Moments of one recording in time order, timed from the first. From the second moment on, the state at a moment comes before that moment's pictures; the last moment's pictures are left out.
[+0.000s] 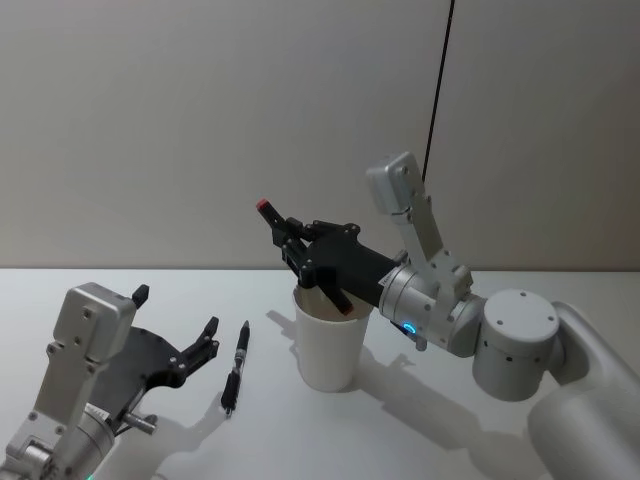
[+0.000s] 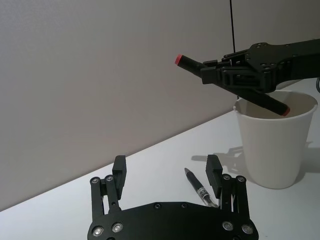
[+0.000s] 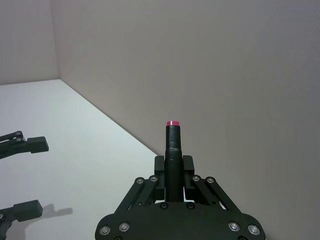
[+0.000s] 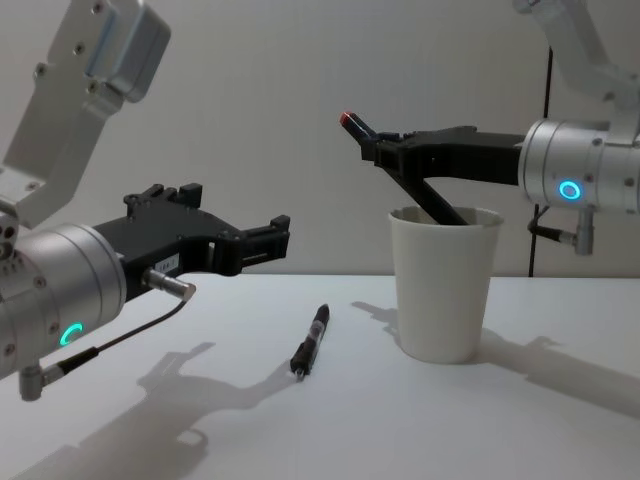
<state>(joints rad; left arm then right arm) -0.24 0.38 0.45 -1.63 -0.20 0.01 -0.01 0.65 0.20 -0.41 -1.13 0.27 0.05 0.51</state>
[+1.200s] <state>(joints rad) -0.24 0.38 0.45 -1.63 -0.20 0.01 -0.01 0.66 0.21 -0.41 -1.14 0.29 0.07 0.52</state>
